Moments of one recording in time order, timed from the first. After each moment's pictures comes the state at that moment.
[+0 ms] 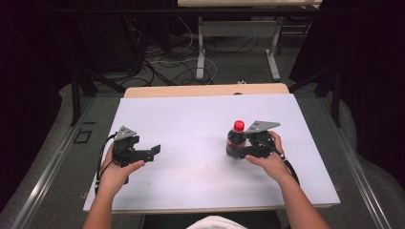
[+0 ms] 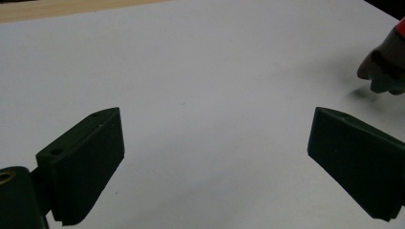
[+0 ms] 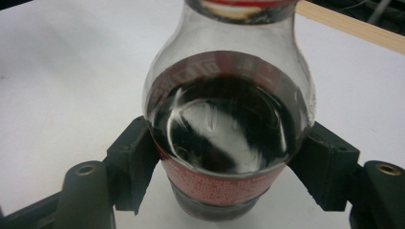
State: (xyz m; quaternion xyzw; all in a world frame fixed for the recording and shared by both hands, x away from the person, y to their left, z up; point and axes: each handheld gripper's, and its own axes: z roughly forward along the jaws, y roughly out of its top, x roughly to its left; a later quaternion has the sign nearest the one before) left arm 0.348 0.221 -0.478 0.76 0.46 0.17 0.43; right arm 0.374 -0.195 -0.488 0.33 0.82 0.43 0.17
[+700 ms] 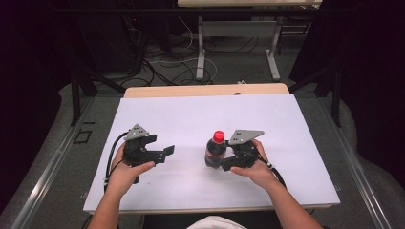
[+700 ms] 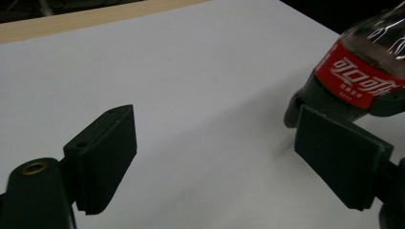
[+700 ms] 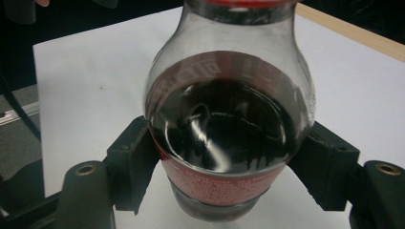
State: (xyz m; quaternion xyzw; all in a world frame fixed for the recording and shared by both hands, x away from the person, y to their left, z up) left arm 0.341 0.183 -0.456 0.78 0.39 0.13 0.47; right arm 0.348 -0.147 -0.485 0.24 0.83 0.48 0.11
